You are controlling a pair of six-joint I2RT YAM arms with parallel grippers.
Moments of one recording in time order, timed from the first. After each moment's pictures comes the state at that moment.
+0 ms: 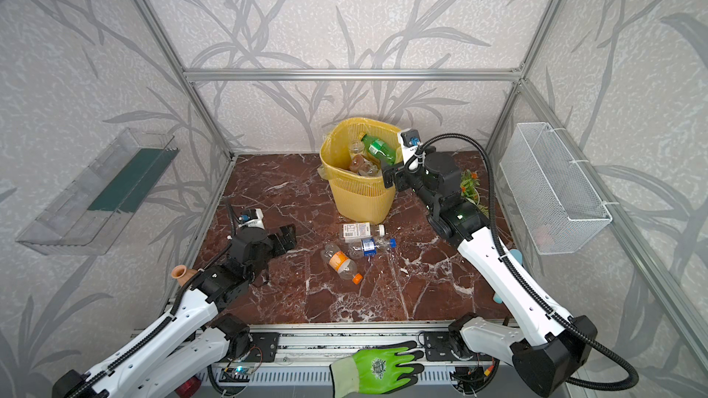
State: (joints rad) left arm -0.52 0.77 0.52 -0.31 -0.34 -0.70; right arm 0.47 1.17 1.17 -0.19 0.10 -0.04
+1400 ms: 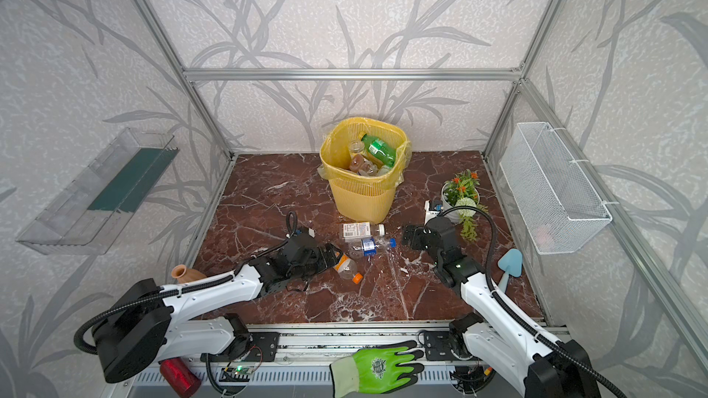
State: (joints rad) left arm -0.79 1.26 0.52 -0.05 0.00 -1.17; right arm 0.39 0.93 0.49 -0.08 0.12 0.39
